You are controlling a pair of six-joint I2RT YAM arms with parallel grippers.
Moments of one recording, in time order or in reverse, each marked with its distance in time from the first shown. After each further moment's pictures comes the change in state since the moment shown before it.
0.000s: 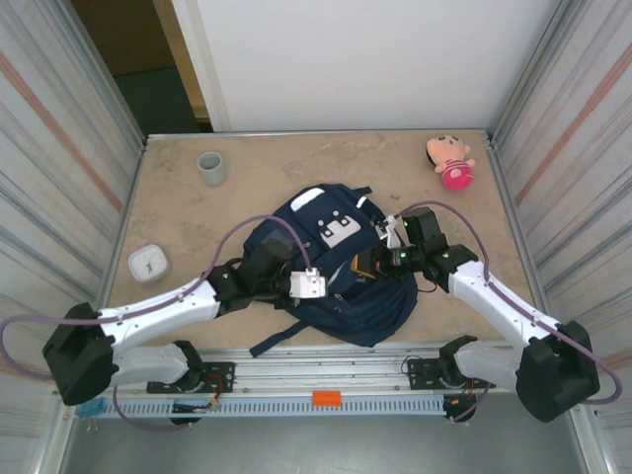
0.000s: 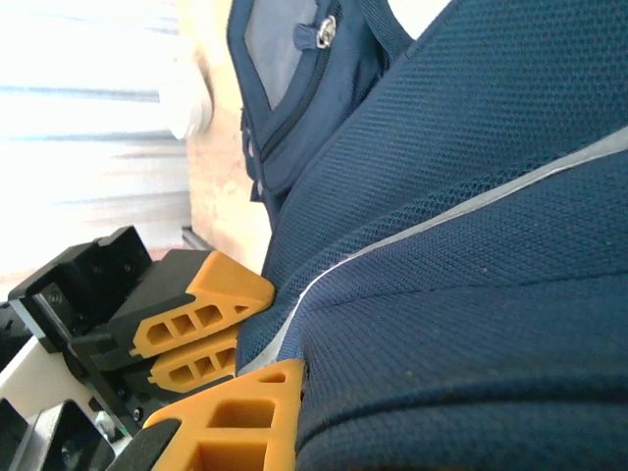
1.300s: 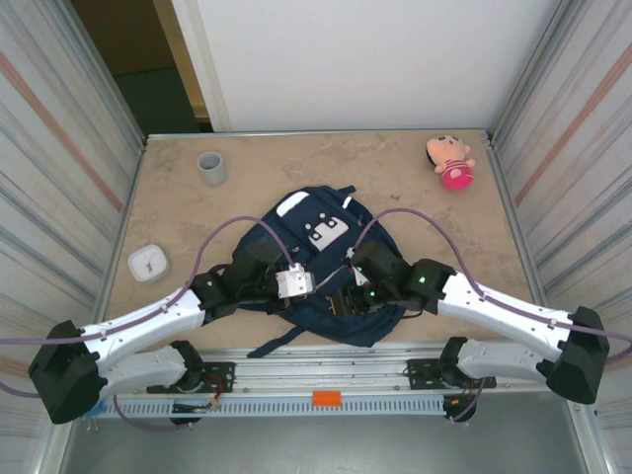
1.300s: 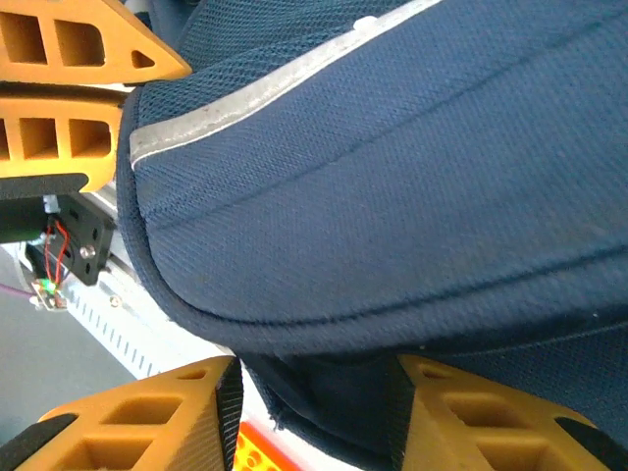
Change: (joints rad) left arm 0.061 -0.094 -0.075 0.019 0.074 -0.134; right arm 0.553 -0.028 0.140 -0.328 0.560 -0.055
